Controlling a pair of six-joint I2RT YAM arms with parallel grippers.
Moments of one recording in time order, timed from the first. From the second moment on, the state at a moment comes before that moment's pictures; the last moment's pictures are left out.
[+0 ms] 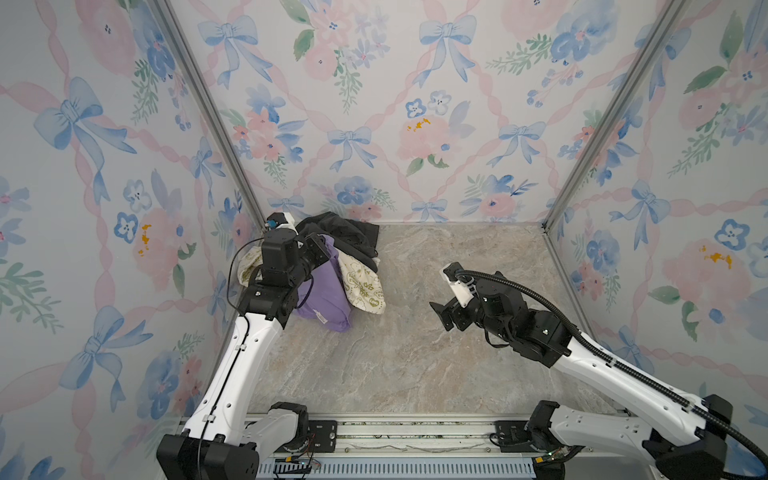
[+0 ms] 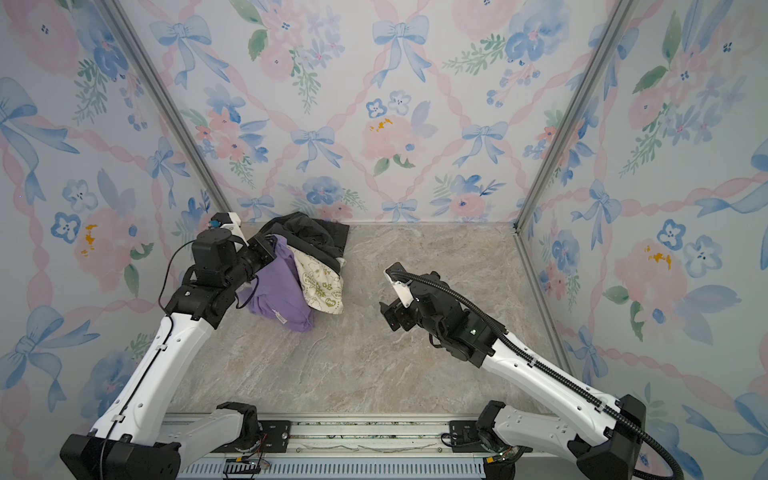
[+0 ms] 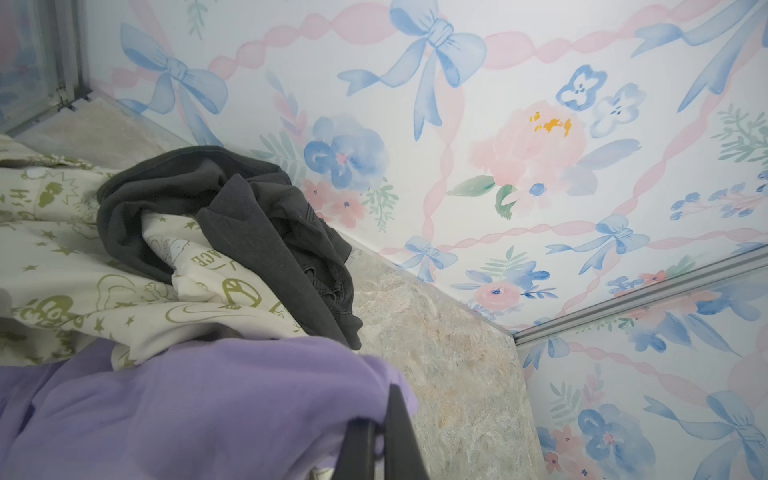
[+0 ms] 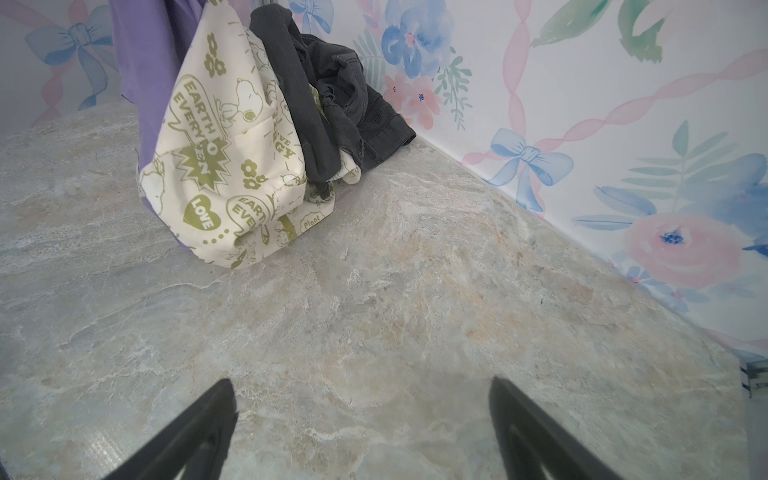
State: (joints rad) left arm -0.14 1.11 1.19 -0.37 0.05 -0.67; right arm 0.86 1.09 1.04 -0.48 0.25 -0.07
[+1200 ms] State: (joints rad) left arm -0.14 1.29 1.87 -0.37 0.25 -0.44; right arm 0.86 1.10 1.09 -0.48 0.27 -0.09
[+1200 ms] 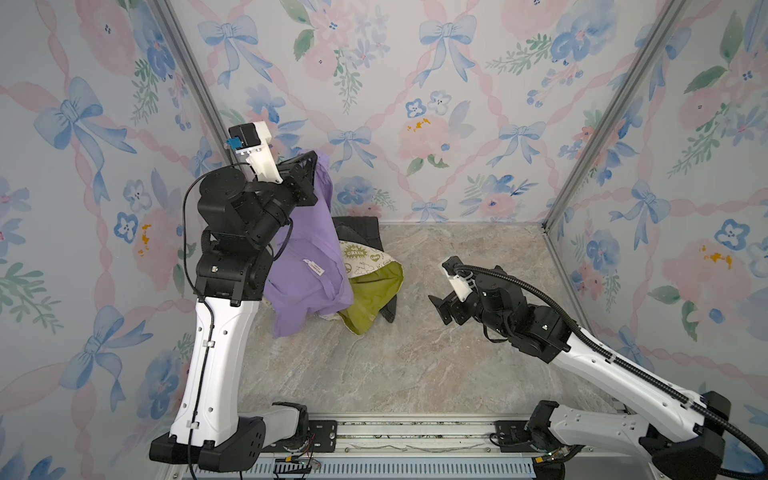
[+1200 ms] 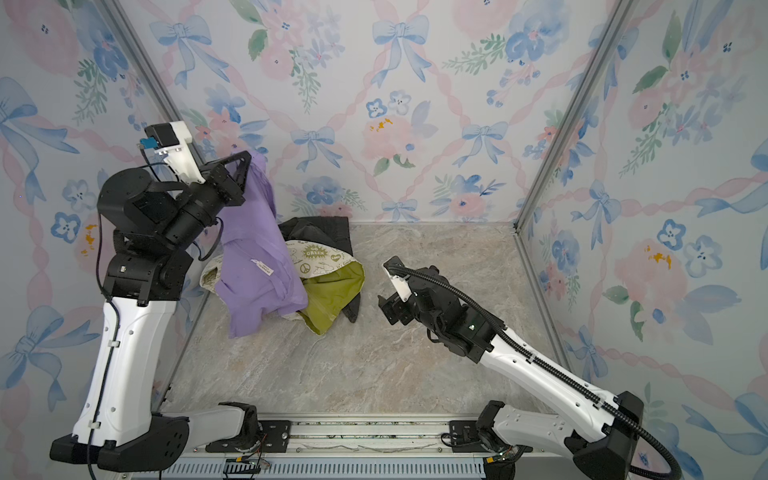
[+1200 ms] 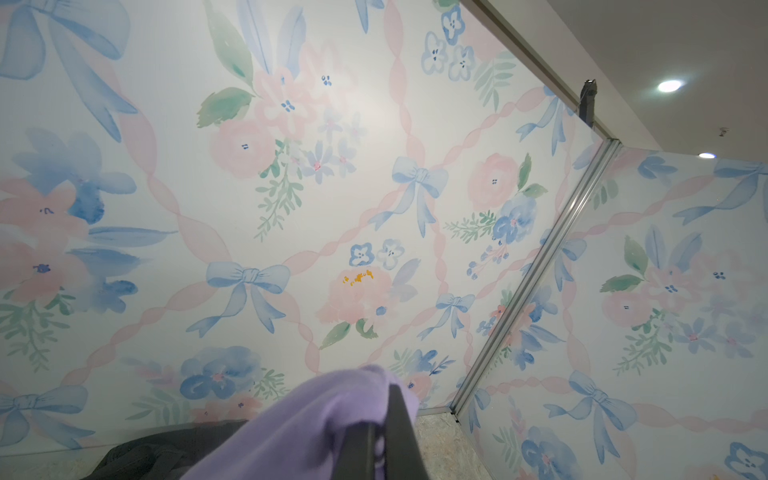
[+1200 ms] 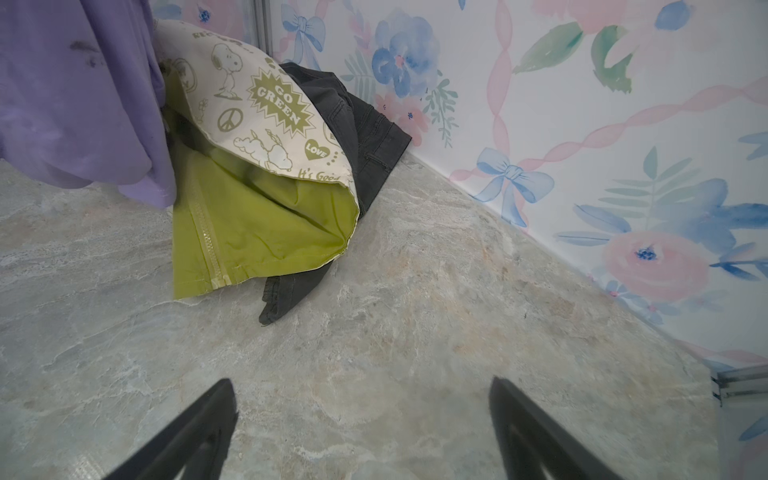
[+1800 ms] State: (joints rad) left arm -0.44 1.52 2.01 -0.33 0.36 -0.54; right arm 0.76 0.91 1.10 -0.51 0.32 -0.09
